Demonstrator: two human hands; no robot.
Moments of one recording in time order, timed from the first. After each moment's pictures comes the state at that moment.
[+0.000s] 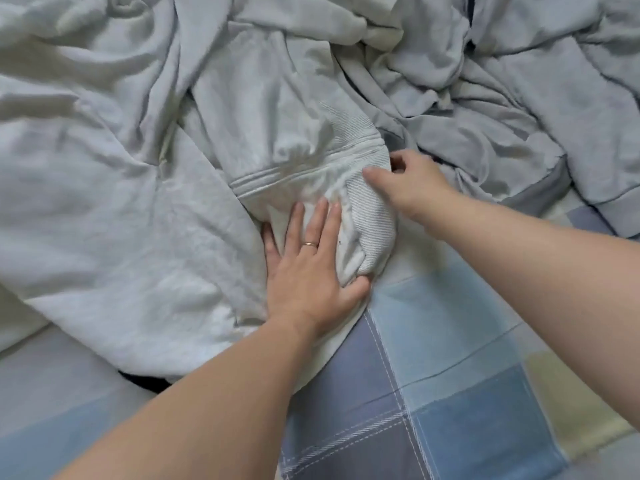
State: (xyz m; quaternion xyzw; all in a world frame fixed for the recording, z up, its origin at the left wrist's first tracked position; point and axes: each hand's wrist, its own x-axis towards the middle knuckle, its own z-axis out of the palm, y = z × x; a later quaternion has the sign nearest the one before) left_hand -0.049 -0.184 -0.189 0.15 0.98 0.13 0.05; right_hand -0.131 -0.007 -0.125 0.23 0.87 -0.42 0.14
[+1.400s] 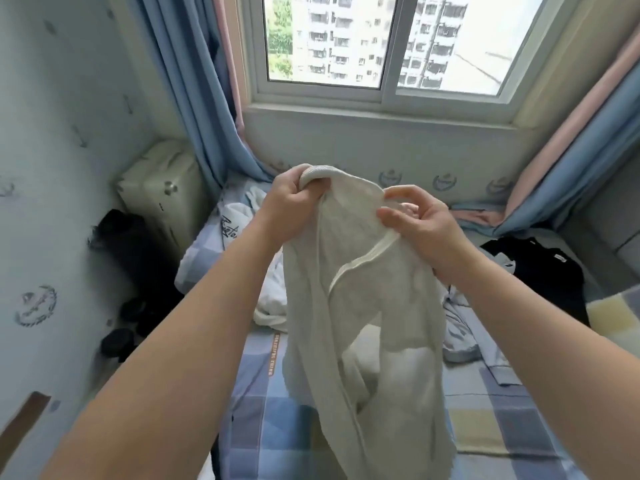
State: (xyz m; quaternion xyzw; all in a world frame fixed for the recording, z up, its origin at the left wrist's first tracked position) left_hand 0.179 -0.460 0.614 0.04 0.77 0.62 -0.15; right_hand 0.172 -0.234 0.611 -0.16 0.74 -0.65 0.05
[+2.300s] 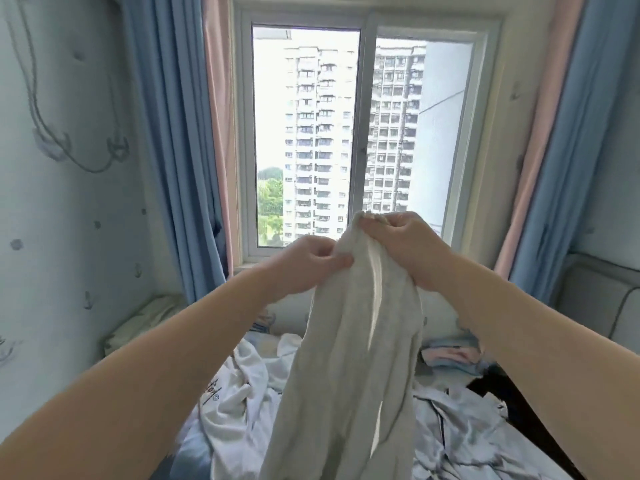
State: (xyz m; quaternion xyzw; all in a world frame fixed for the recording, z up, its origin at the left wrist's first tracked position) left_hand 0.224 -0.404 0.820 0.18 0.84 0.50 -0.07; right_hand 0.211 -0.216 0.847 -0.19 0.78 -0.59 -0.09
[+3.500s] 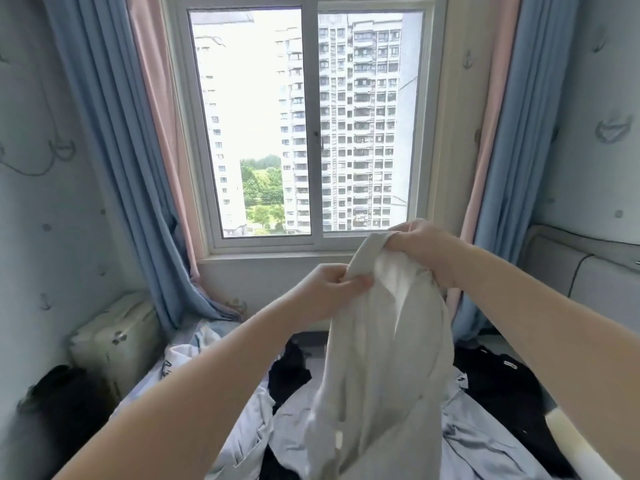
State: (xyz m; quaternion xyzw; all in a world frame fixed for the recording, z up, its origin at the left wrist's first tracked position) left_hand 0.187 -0.138 0.763 0.19 0.79 0.58 0.01; right_hand 0.172 0.062 0.834 -0.14 0.83 -0.53 0.00
